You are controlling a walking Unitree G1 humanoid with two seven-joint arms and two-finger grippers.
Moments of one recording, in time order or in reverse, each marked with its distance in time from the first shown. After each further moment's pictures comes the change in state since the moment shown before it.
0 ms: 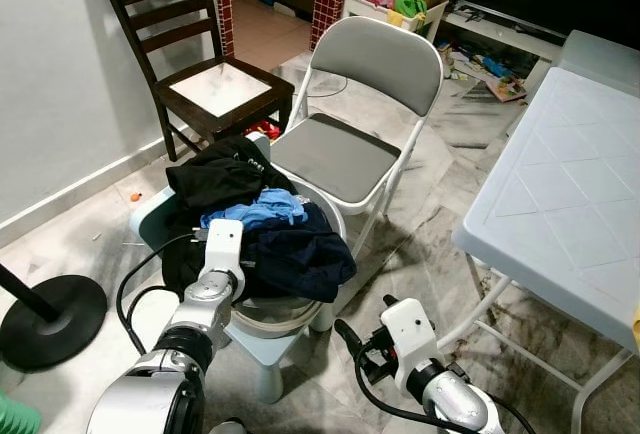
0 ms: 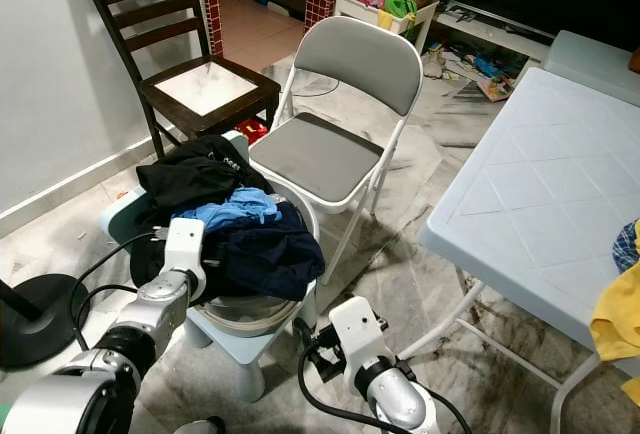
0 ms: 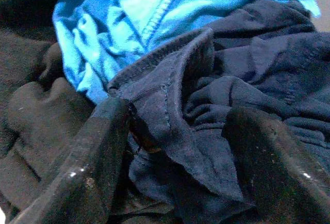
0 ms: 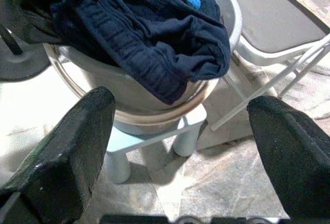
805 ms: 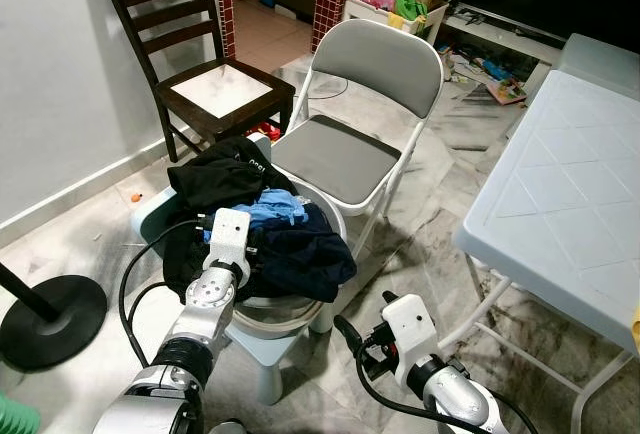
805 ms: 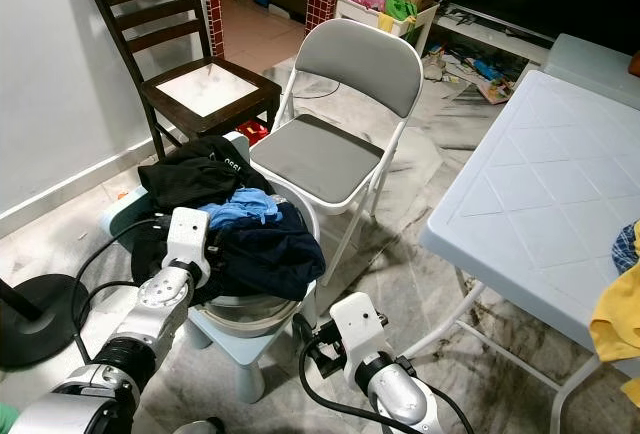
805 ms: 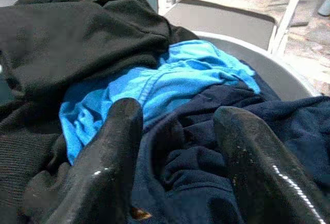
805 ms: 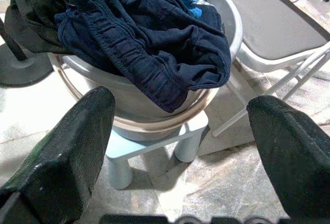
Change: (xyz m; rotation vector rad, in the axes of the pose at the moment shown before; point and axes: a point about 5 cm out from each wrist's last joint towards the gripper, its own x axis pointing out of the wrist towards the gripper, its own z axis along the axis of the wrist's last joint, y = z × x) left arm -0.008 -0.007 0.018 0.094 -0.266 -0.047; right arm 0.003 -0.002 0.005 0.013 -0.020 0.014
